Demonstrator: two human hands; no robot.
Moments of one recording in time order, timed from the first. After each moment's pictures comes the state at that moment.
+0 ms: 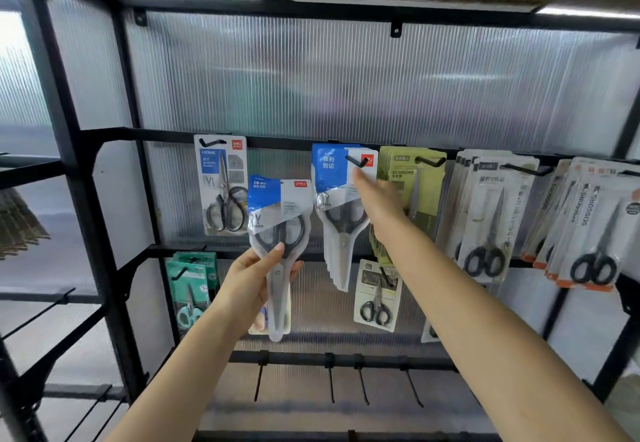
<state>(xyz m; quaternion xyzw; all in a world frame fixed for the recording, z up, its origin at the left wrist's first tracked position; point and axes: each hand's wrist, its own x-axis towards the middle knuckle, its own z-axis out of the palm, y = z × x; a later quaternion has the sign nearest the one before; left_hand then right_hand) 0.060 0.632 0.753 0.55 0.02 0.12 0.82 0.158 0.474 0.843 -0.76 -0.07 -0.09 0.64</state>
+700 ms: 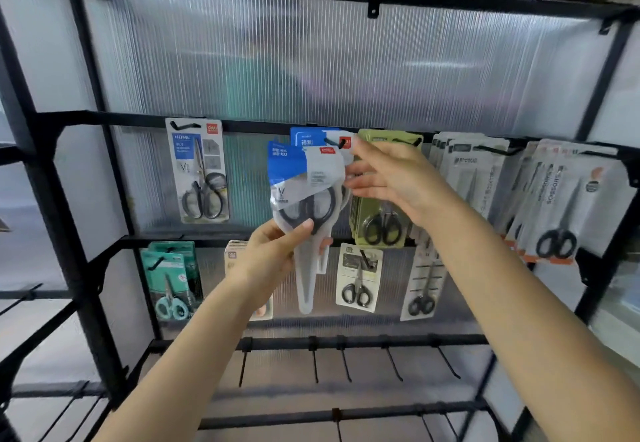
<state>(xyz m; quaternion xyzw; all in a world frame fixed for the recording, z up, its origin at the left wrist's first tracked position) 0.064 0.588 0.772 0.58 -0.09 0.08 0.81 0.099 0.416 0.872 -0.74 -0.24 -0.02 0.62</state>
